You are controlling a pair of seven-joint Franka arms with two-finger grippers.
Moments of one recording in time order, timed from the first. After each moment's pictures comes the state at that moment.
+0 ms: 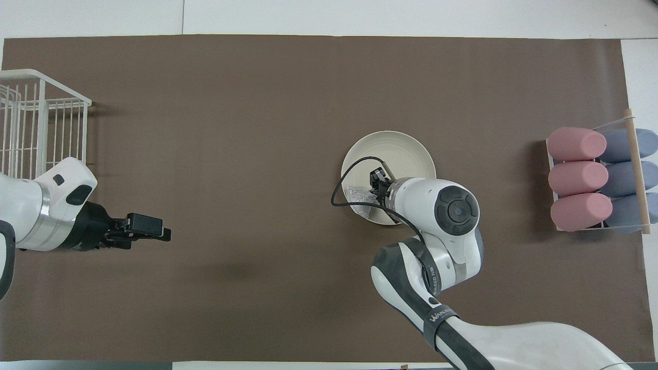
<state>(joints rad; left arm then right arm) -0.12 -0.25 0.03 -2.20 -0.35 1.75 -0.05 0.36 0.23 0.14 -2.25 0.17 2.73 1.43</state>
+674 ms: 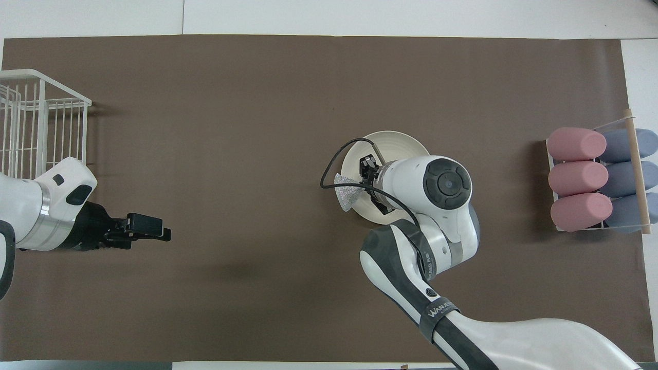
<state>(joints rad) -0.12 -0.25 0.03 -2.20 -0.35 1.75 -0.05 0.36 0.24 0.13 -2.01 0.17 2.44 1.55</state>
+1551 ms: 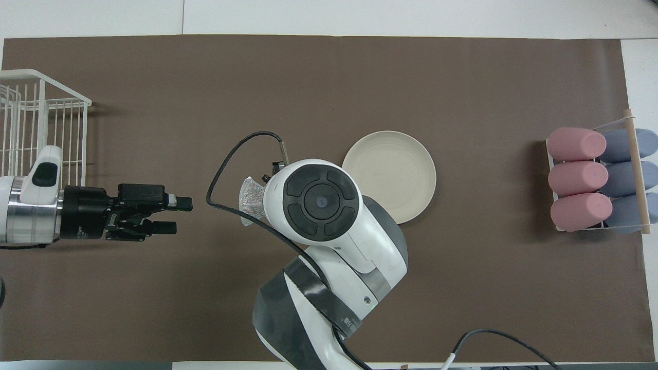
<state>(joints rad) -0.07 -0.25 0.03 -2.25 -0.98 1.77 -0.01 0.60 0.28 0.15 -1.62 0.09 2.12 2.15</state>
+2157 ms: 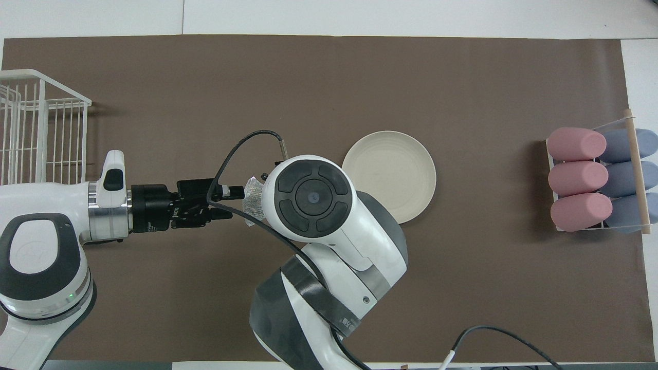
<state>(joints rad) -0.22 -0.18 0.01 -2.33 -1.24 2.02 0.16 0.61 0.28 0.14 -1.58 0.05 2.05 2.17</state>
